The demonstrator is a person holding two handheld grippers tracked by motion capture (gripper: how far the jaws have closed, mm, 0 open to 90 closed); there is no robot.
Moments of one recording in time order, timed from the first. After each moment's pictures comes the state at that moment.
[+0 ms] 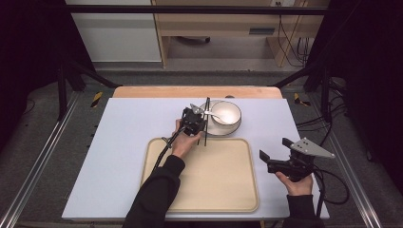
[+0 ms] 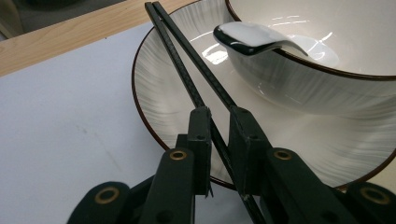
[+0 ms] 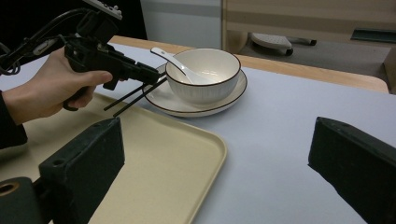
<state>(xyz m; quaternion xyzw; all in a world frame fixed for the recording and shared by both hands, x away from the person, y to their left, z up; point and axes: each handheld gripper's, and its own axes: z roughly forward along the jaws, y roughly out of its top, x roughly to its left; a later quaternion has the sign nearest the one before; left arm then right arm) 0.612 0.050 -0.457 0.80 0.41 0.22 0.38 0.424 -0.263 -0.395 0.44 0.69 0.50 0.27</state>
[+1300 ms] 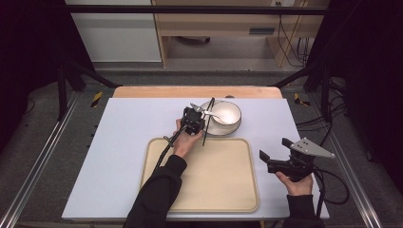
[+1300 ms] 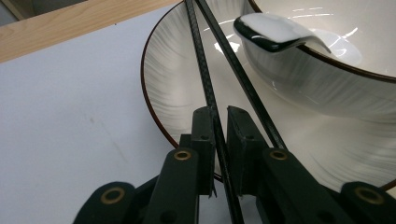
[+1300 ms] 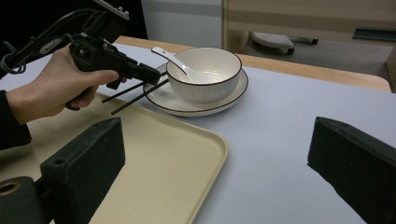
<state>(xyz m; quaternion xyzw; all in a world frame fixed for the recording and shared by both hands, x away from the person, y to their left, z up) 0.616 0.047 -0.457 0.80 0.44 0.22 0.35 0.424 -0.262 -0.395 0.44 0.70 0.50 0.27</state>
